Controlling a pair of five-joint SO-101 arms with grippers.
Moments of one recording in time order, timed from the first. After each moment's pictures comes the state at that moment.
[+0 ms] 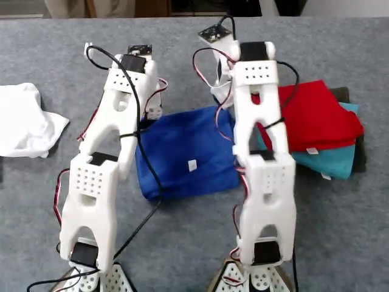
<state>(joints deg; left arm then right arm) 9.3 43.6 -46.2 97.1 7.9 -8.9 39.2 -48.2 101.0 18.4</state>
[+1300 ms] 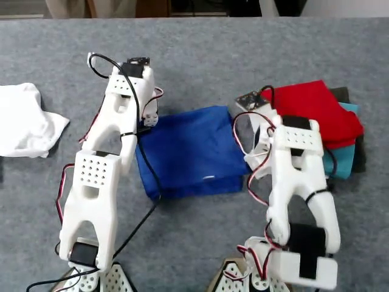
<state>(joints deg) 7.0 54.0 -52.7 97.2 3.6 4.9 -11.2 34.8 74.6 25.7</state>
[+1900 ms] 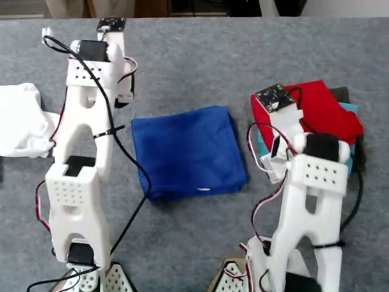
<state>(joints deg) 0.6 30.5 -45.3 100.1 -3.8 10.7 -34.6 36.1 81.6 27.9</state>
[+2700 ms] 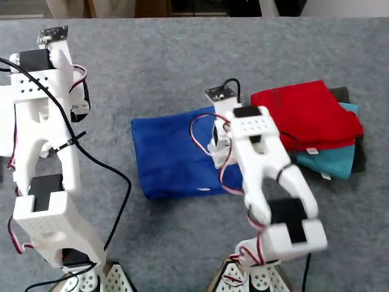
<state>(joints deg) -12.4 14.2 -27.7 100.1 -6.5 -12.3 6.5 25.7 69.8 1.0</state>
